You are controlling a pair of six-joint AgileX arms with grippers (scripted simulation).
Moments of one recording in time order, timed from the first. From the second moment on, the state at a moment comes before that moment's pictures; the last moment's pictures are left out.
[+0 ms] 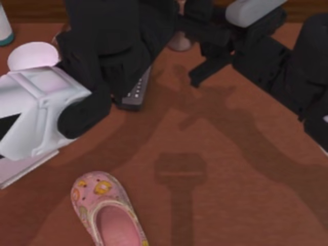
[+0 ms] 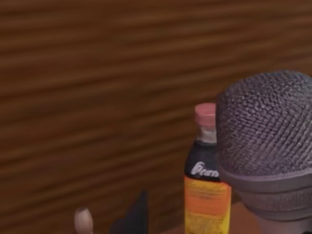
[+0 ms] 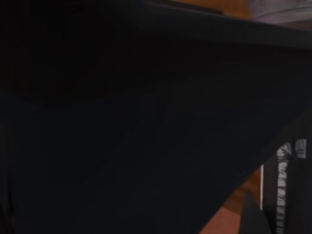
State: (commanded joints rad) left arm -0.76 1.51 1.02 0.48 -0.24 0.05; right arm 0.62 1.52 0.82 0.75 -0.16 0.04
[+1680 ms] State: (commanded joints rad) left arm -0.76 1.51 1.02 0.48 -0.24 0.05; right arm 0.62 1.52 0.82 0.75 -0.16 0.04
